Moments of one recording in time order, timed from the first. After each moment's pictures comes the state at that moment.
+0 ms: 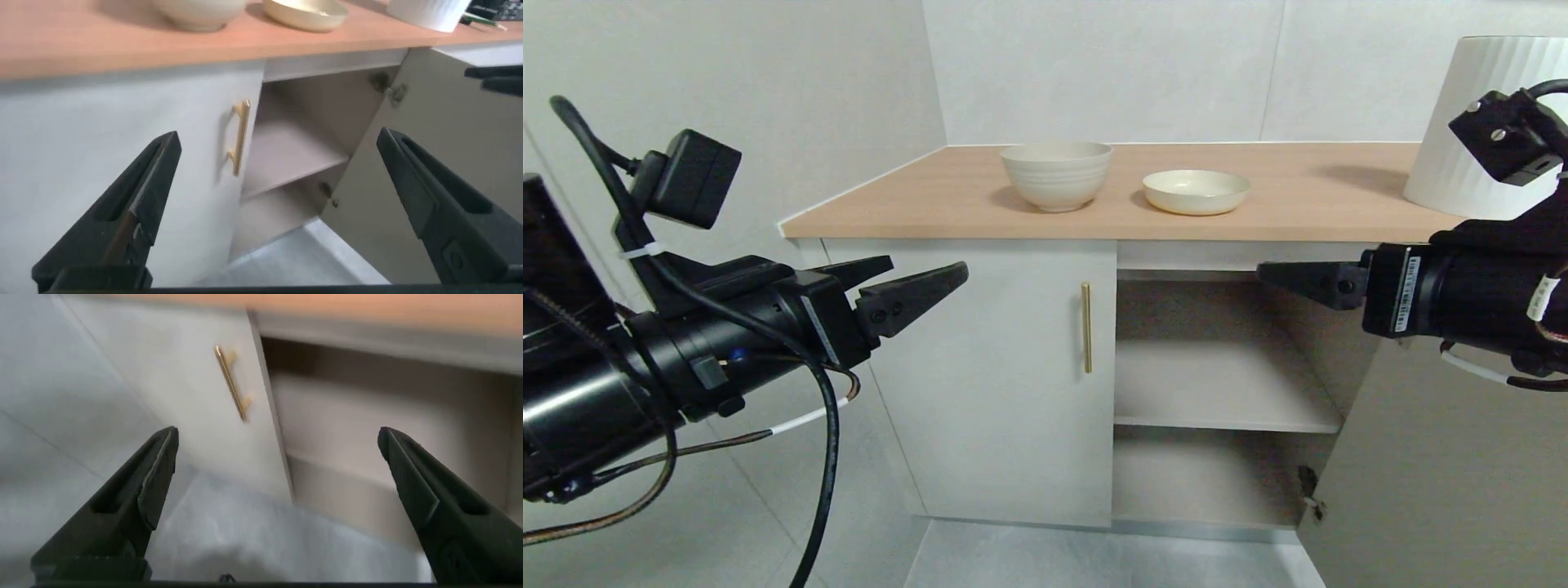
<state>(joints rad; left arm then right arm) -0.43 1.36 -0.70 -0.65 -0.19 -0.21 0.63 1.34 -1.01 -0.13 -0.18 0.22</state>
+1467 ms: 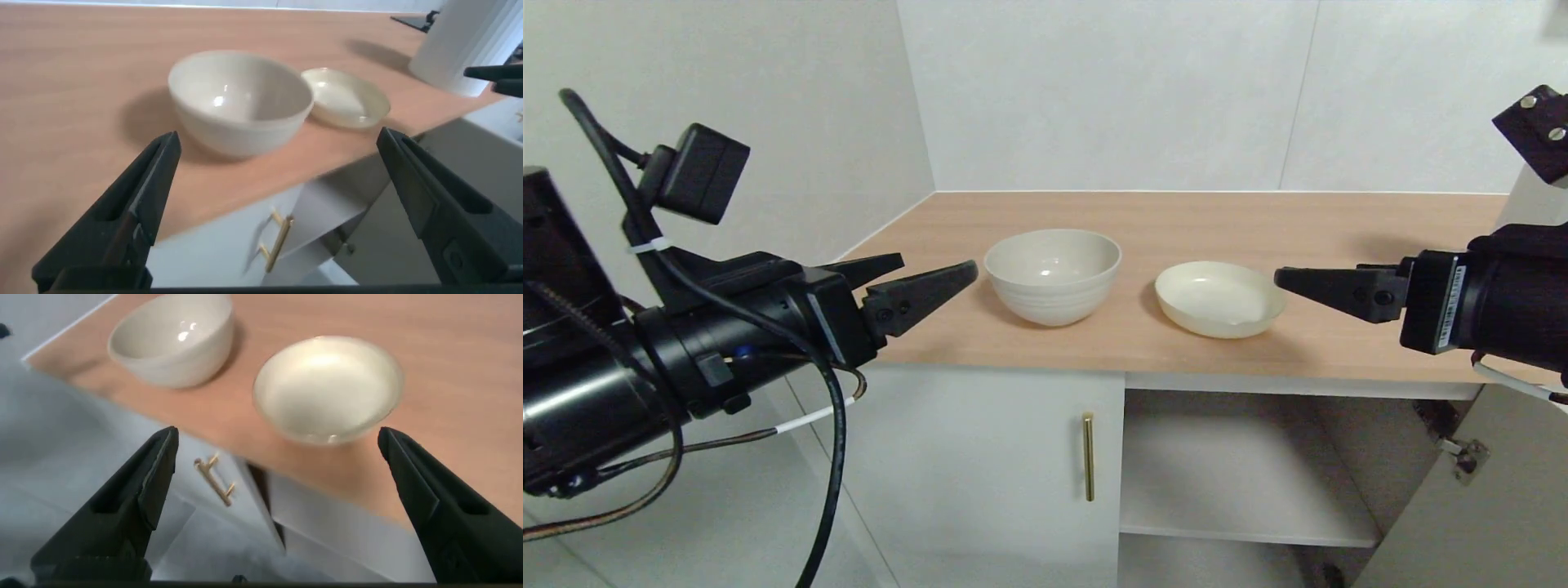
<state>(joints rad) -0.45 1.37 -0.72 -0.65 -0.21 -0.21 0.64 1.29 -0.97 -0.13 -0.15 0.20</state>
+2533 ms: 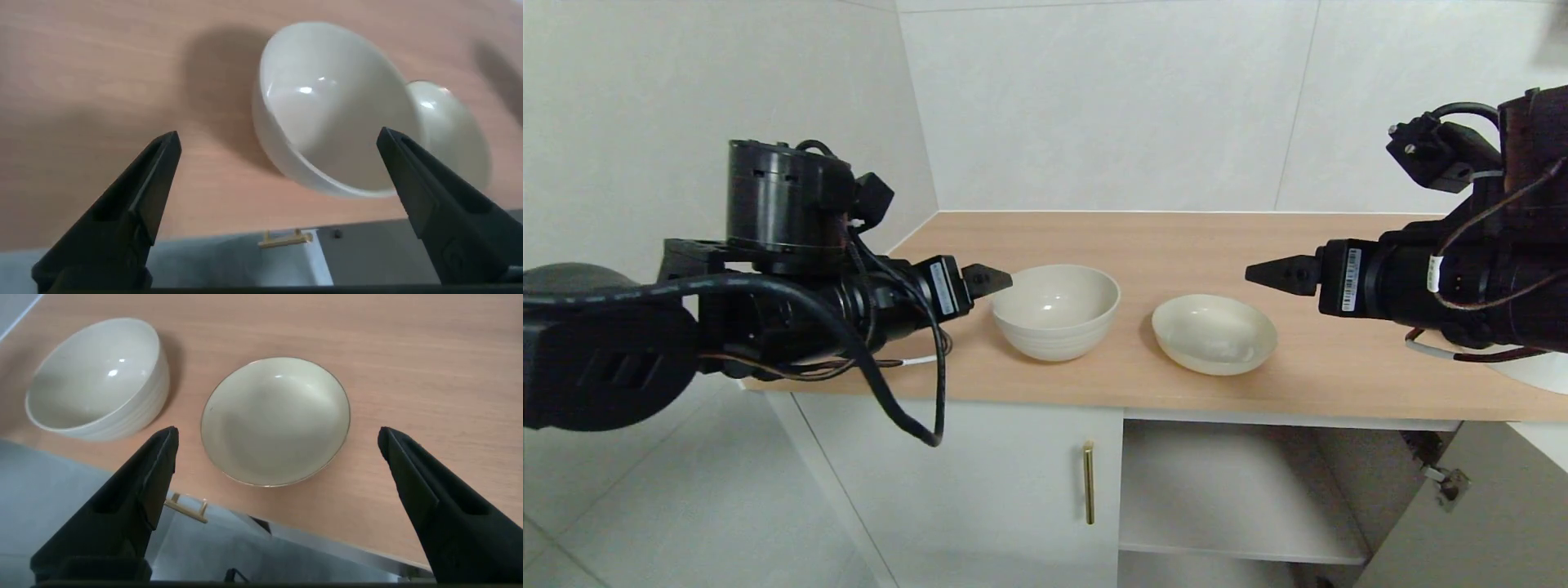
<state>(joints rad) -0.47 1.67 -1.11 -0.16 0.07 -0.50 0.57 1.48 -1.14 0.01 -0.25 0.29</state>
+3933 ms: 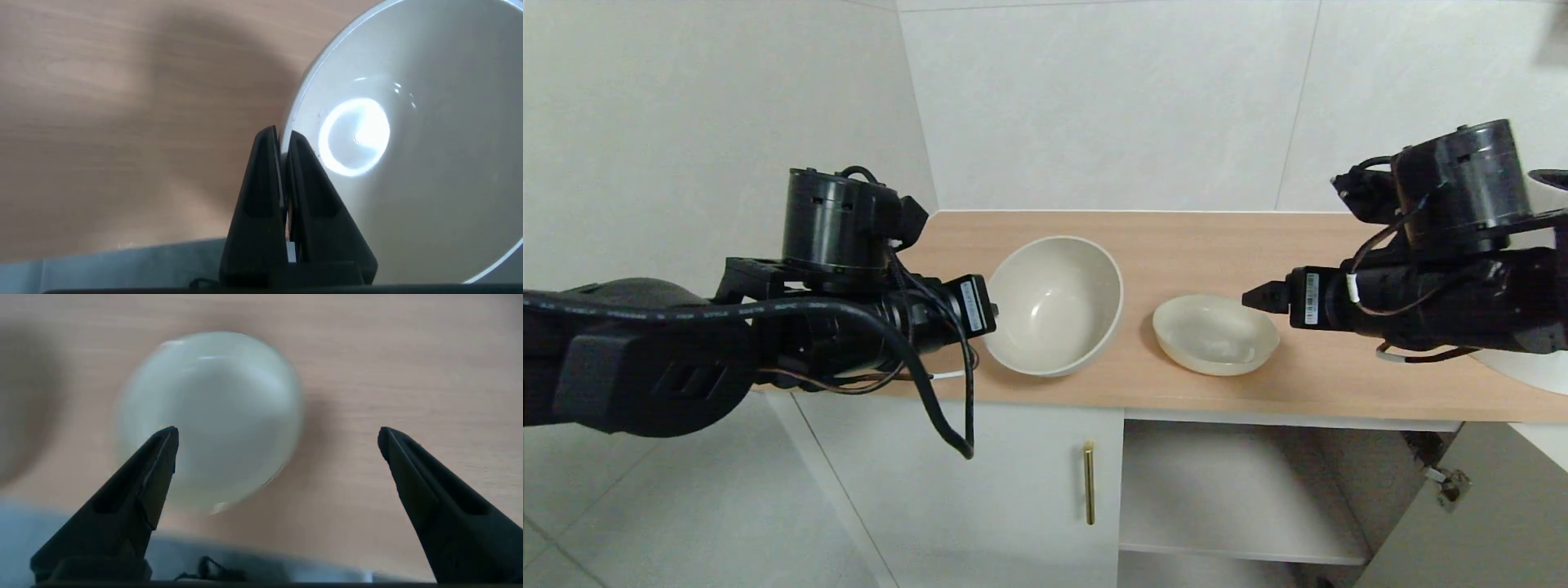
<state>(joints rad) -0.50 1.72 -1.11 -0.18 0.06 -0.52 0.50 1.63 -1.21 0.10 -0.33 0.32</state>
